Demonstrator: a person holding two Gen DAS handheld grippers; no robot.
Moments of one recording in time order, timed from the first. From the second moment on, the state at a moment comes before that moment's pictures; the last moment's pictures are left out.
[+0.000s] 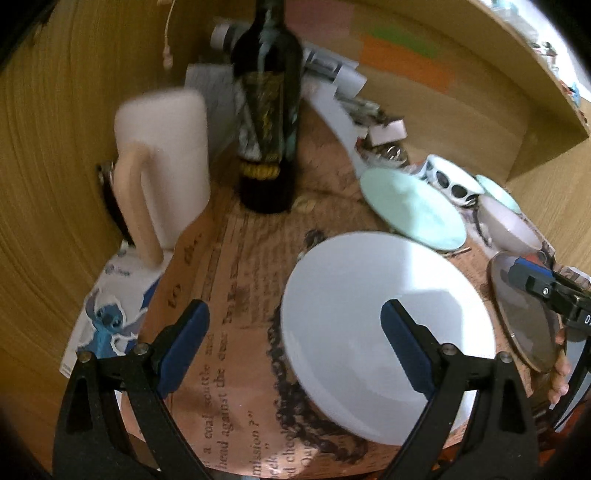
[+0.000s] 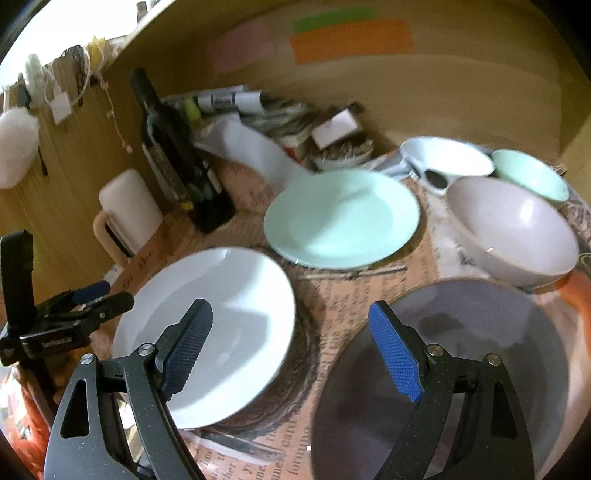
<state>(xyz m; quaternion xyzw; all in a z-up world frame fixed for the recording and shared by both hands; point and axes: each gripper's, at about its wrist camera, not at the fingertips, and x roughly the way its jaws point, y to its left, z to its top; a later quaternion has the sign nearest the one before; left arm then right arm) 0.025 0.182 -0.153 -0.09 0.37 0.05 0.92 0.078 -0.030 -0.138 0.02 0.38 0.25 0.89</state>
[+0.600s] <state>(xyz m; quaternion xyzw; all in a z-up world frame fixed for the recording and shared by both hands) 0.029 0.199 -0.186 -0.14 0.41 0.01 0.90 0.087 -0.005 -0.162 0.01 0.44 0.25 0.86</state>
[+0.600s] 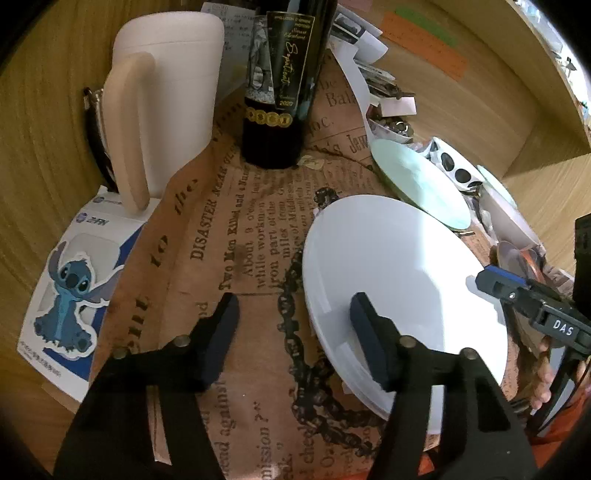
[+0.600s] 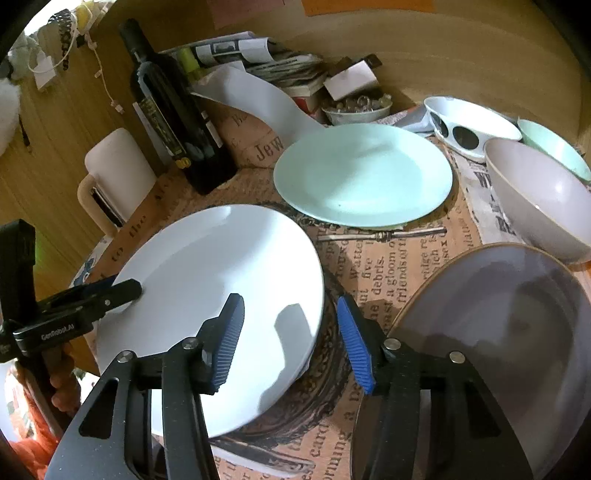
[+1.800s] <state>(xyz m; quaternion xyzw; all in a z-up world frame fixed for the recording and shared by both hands) 0.031 0.174 -0.176 -0.12 0.40 0.00 0.91 0.080 -0.012 -0.154 0.03 0.40 0.25 0.88</state>
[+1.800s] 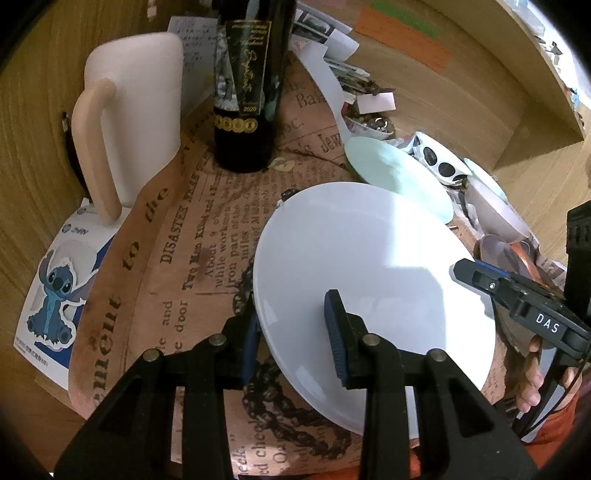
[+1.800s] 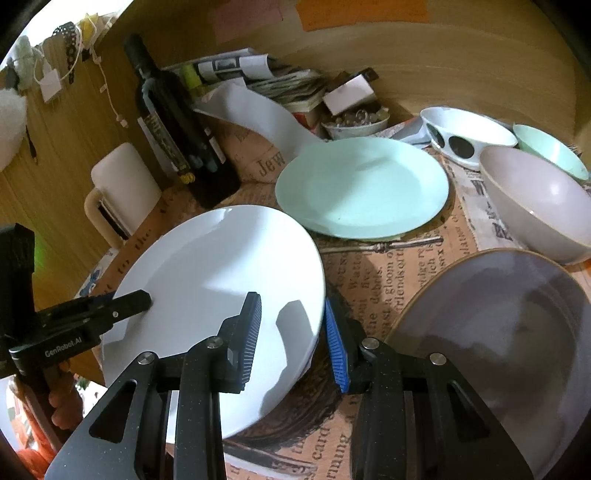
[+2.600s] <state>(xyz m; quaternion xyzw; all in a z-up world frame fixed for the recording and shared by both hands) 0.052 0.118 -0.134 -0.09 0.35 -0.06 0.93 0.065 -0.075 -0.121 0.07 0.35 0.20 0.91</state>
